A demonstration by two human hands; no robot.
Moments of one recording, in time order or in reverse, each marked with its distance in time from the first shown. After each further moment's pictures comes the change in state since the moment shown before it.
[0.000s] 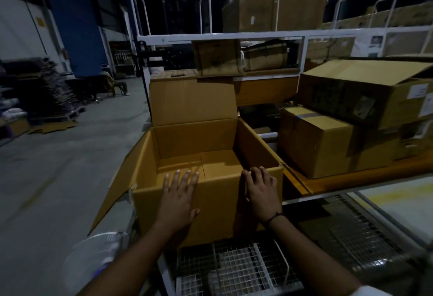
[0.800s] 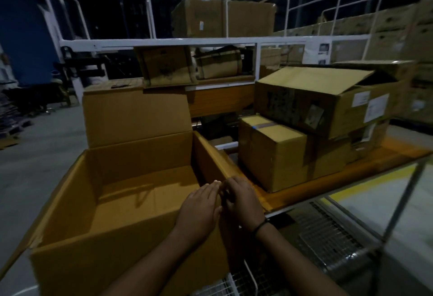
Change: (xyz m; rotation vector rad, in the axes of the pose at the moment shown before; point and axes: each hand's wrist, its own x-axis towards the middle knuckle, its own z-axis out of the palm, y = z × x) left_hand 0.128 0.192 -0.024 -0.382 0.165 0.213; right_hand 0.041 0.113 -0.019 0.422 0.281 -0.018
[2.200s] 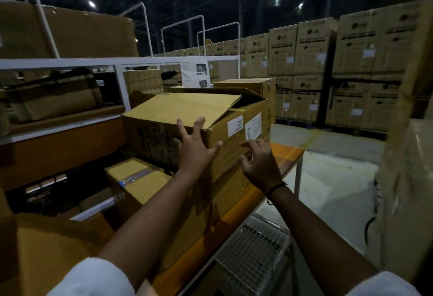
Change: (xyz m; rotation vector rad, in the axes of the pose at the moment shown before) left_hand 0.426 0.281 0.082 -0.594 0.071 -0.045; right_hand 0.092 0.366 -0.270 -0.354 0.486 0.306
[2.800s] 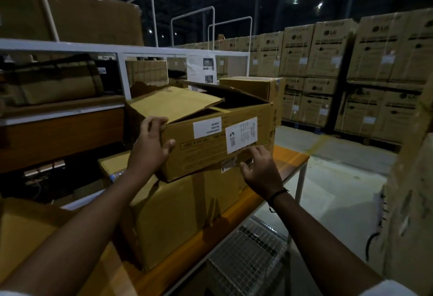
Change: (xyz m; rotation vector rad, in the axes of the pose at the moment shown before) left_hand 0.013 -0.069 -0.057 0.066 0.144 0.128; right_hand 0.007 0.045 0.016 0.055 -0.074 -0.068
